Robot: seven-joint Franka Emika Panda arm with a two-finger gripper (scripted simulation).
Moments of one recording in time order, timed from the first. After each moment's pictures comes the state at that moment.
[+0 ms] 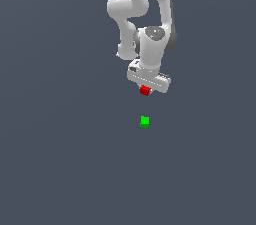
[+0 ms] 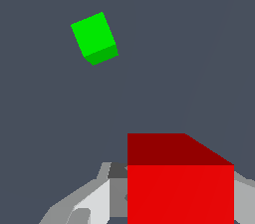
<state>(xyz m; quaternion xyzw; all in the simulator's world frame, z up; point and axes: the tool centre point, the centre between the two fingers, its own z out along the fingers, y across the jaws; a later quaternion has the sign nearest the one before) -0.134 0.090 0.119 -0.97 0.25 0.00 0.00</state>
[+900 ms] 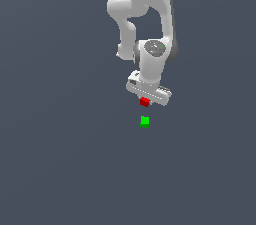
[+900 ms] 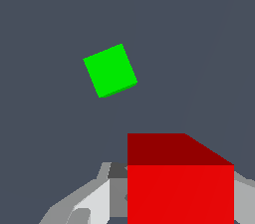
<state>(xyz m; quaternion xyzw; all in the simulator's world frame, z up) -0.082 0.087 0.094 -0.97 0.25 0.00 0.00</state>
